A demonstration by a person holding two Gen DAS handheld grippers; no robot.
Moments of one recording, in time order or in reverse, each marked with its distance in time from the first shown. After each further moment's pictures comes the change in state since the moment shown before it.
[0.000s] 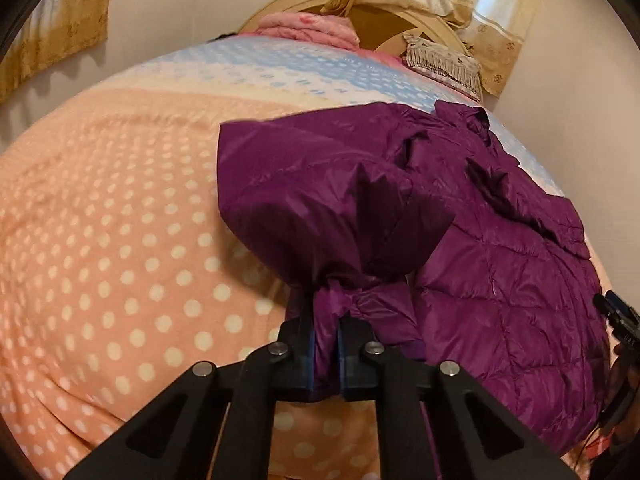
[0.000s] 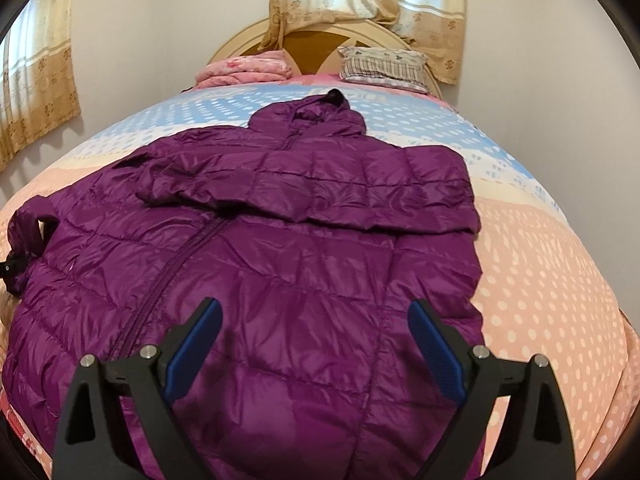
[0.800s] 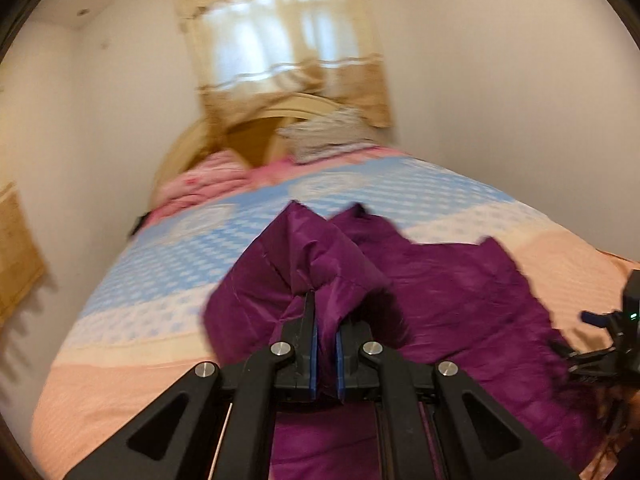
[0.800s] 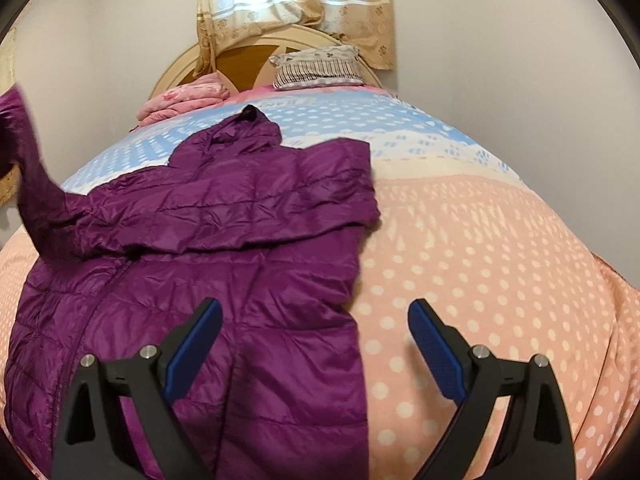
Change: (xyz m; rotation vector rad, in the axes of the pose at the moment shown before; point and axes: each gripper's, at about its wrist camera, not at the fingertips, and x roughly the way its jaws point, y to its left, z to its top) left arm -0.068 -0.234 0.118 0.559 -0.326 -0.088; right arm -0.002 -0.086 -0.004 0.199 -0.010 -0.087
